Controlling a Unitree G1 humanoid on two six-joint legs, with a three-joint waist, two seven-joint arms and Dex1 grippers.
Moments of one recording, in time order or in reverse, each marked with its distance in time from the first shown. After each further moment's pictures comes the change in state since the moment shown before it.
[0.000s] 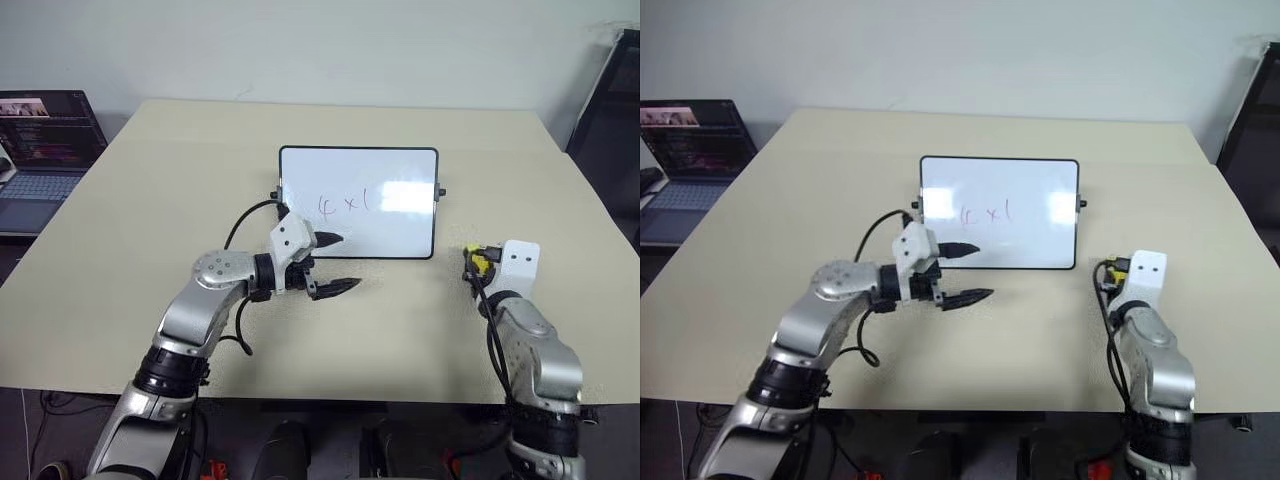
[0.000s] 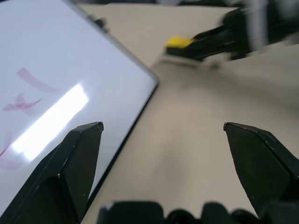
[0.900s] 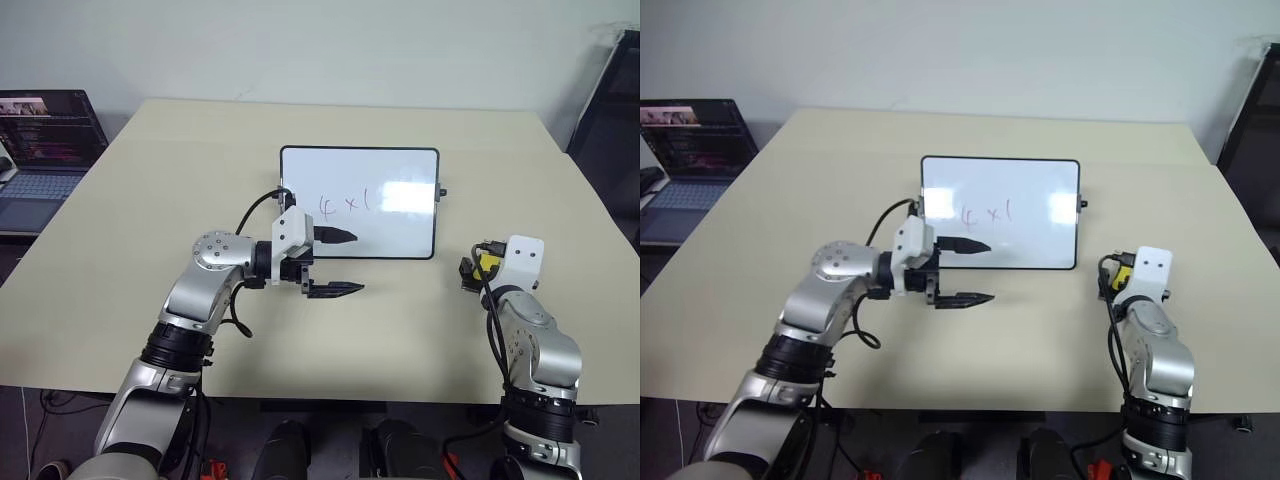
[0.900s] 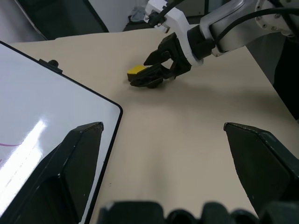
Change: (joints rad) left arm -0.154 -0.004 -0.033 0.208 -0.046 -0.246 -0.354; right arm -0.130 0.058 -0.133 0.212 -0.066 0.048 -0.135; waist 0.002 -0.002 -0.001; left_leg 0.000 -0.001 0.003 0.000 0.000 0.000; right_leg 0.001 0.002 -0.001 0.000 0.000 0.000
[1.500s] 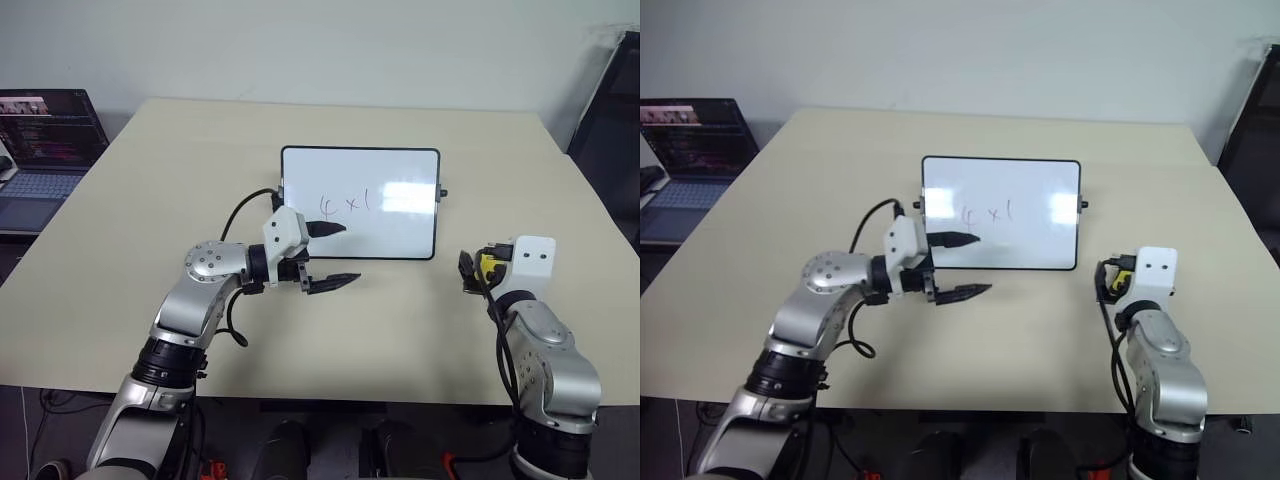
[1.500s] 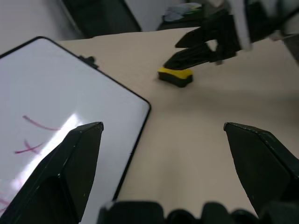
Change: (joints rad) left arm 0.060 0.020 0.023 -0.085 -0.001 0.021 0.121; right arm 0.109 -0.003 0.044 -0.241 -0.019 0.033 0.086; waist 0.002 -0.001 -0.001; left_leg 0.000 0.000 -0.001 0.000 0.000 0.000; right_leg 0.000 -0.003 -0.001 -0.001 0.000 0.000
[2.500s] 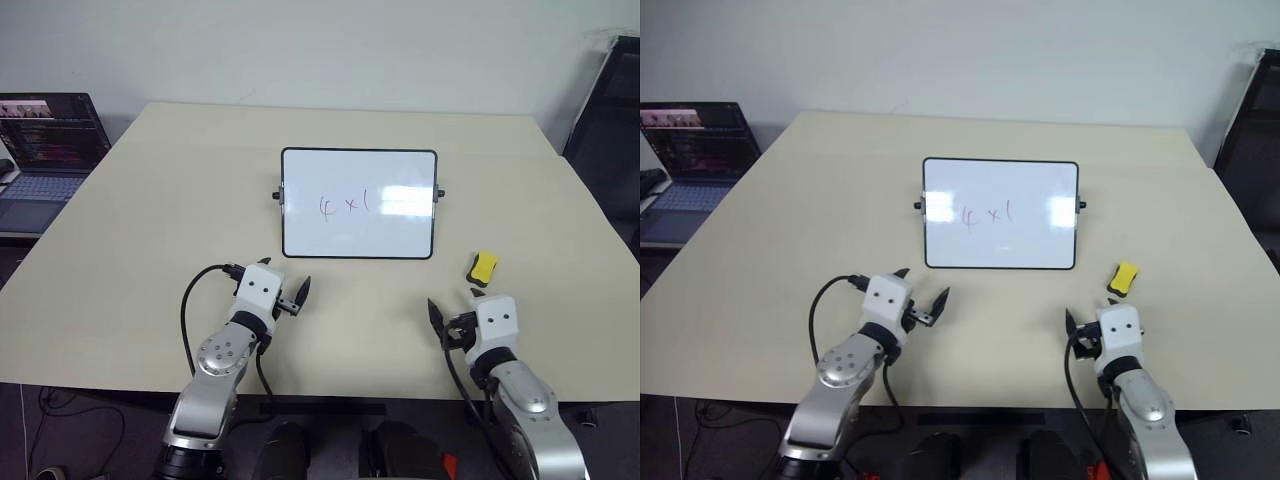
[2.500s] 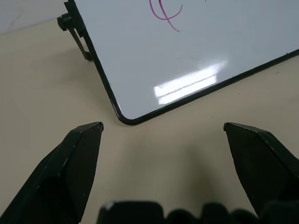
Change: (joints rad) left arm 0.511 -0.221 0.097 -0.276 0.295 0.108 0.820; right arm 0.413 -0.088 0.305 0.010 -0.071 -0.541 0.136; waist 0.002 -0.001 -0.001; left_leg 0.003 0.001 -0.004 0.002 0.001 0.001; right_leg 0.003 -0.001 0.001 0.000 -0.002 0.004
